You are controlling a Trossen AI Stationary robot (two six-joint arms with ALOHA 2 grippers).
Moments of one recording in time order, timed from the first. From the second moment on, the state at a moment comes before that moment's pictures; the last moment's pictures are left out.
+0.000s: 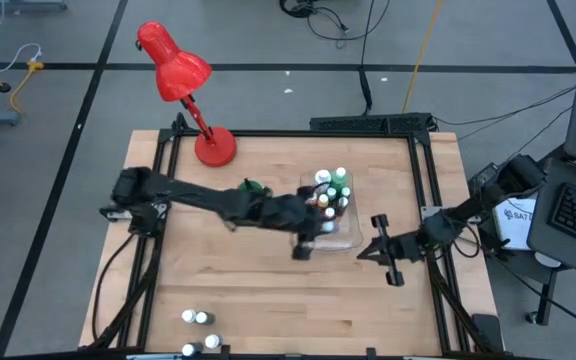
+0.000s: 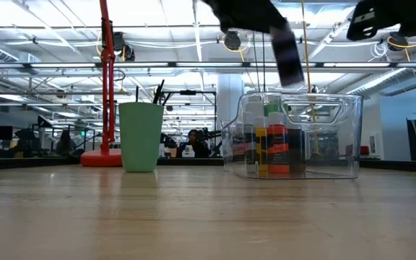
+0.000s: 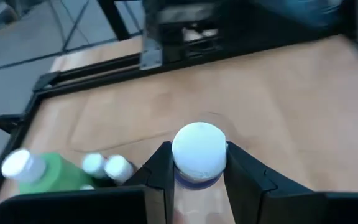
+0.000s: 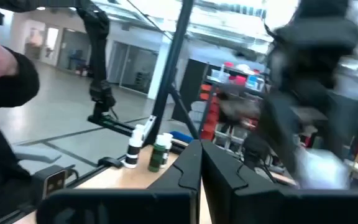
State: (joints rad) left arm -0.13 1.84 1.54 -0.21 -0.13 0.16; right arm 0.54 1.17 0.09 1.34 0.21 -0.31
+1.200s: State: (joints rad) left arm 0.05 2.18 1.70 -0.18 -0.03 0.03; right arm 0.58 1.17 0.09 1.29 0.45 -0.33
